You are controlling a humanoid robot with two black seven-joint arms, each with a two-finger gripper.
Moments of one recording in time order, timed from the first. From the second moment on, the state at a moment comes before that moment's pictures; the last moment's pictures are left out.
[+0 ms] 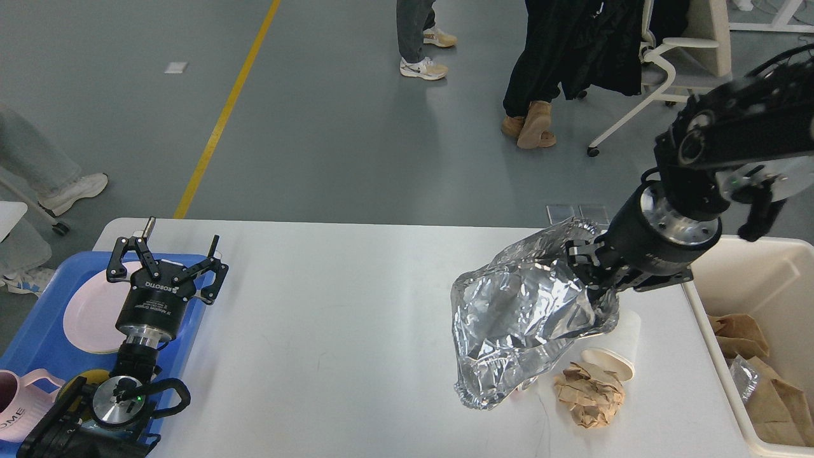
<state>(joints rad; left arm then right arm) -0.28 0.12 -1.47 -0.73 0.10 -0.69 -0.12 2.45 -0.24 -1.35 1.72 0.16 0.58 -0.18</state>
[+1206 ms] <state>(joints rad) -0.28 0.12 -1.47 -0.73 0.10 -0.69 -0.12 1.45 -0.76 -1.44 0.90 0.05 0.14 -0.03</state>
